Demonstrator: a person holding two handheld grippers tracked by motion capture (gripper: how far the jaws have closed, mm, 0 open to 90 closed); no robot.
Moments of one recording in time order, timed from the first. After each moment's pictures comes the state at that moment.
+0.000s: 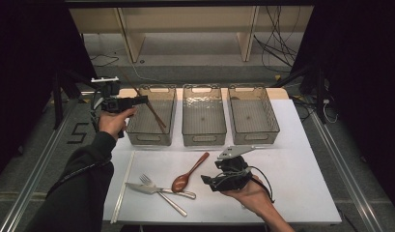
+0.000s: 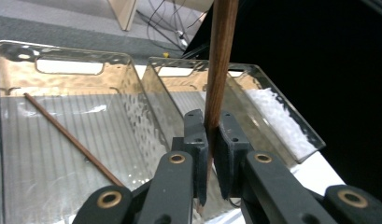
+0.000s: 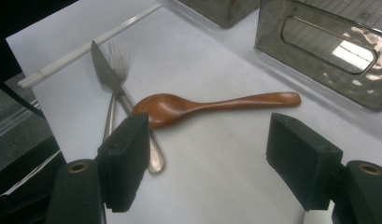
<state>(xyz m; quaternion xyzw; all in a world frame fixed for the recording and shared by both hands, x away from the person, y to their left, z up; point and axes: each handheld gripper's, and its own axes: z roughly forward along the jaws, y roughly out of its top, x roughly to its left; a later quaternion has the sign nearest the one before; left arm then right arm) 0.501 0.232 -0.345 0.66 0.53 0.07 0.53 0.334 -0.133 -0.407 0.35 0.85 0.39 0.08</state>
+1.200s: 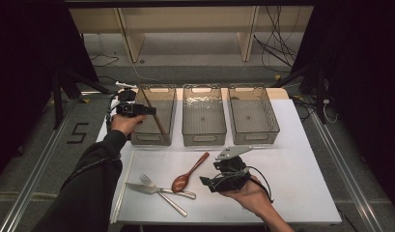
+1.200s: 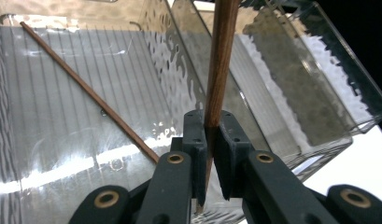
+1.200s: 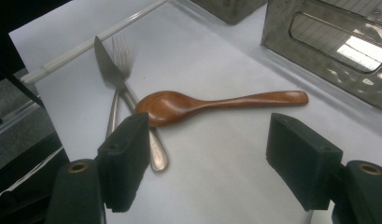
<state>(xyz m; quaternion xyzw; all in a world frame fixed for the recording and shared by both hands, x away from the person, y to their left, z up) 0.533 0.211 -0.388 0.71 0.57 0.03 0.42 0.335 -0.130 -0.409 0.35 0.85 0.39 0.07</state>
